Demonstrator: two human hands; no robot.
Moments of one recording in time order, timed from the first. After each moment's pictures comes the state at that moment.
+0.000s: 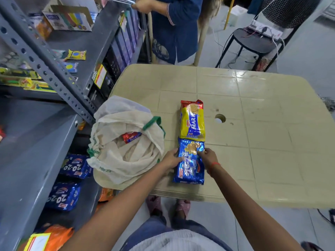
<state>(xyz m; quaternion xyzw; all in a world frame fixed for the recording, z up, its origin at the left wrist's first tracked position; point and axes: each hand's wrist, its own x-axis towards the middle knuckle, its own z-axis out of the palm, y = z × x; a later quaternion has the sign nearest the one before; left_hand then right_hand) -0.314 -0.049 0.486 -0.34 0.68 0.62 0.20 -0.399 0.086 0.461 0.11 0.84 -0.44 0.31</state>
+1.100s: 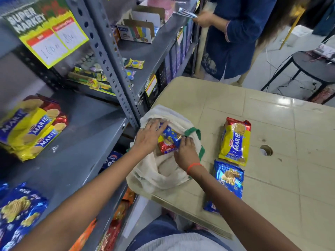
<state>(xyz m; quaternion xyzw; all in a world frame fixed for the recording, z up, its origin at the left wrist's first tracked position) -0.274 -0.266 0.531 -0.24 0.97 -0.01 0.06 -0.349 -0.116 0.519 -0.38 0.89 -0.13 0.23</state>
